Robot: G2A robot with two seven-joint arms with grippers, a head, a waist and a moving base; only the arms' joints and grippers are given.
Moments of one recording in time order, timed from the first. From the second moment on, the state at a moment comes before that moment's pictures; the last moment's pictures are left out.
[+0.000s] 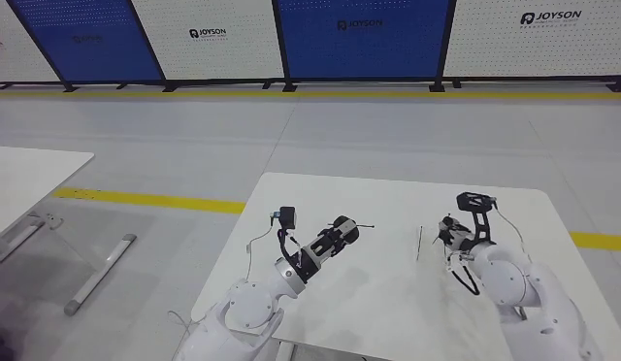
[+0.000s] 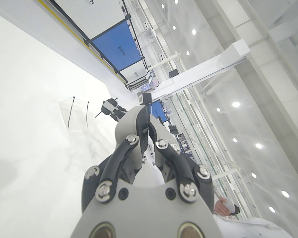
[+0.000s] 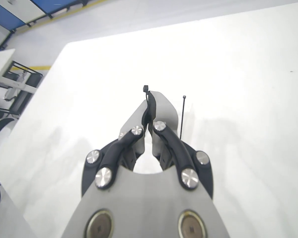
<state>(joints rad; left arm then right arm) 1.52 -1.19 -1.22 -1.82 -0.12 -0.18 -0.26 -1.17 -1.25 1.24 -1.47 -0.83 0.06 0.62</state>
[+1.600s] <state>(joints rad) 1.52 -1.19 -1.22 -1.82 -0.12 -0.18 -0.26 -1.38 -1.24 1.26 -1.69 -0.92 -0.05 0.24</state>
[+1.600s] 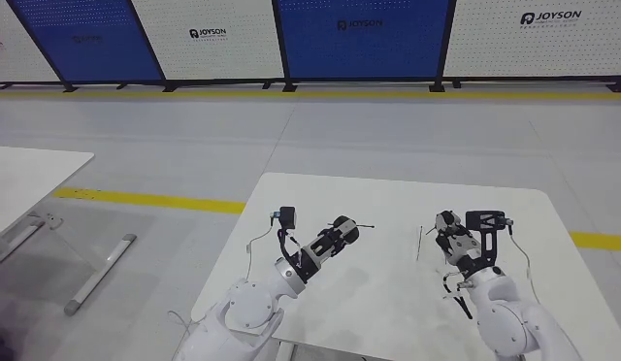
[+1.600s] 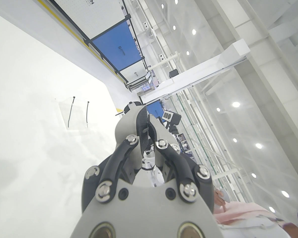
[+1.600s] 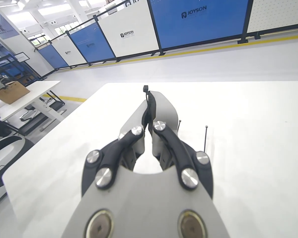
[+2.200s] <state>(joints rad) 1.47 -1.21 -1.08 -1.77 0.21 -0.05 -0.10 -1.38 -1.24 1.26 -1.69 -0.92 -0.05 0.24</state>
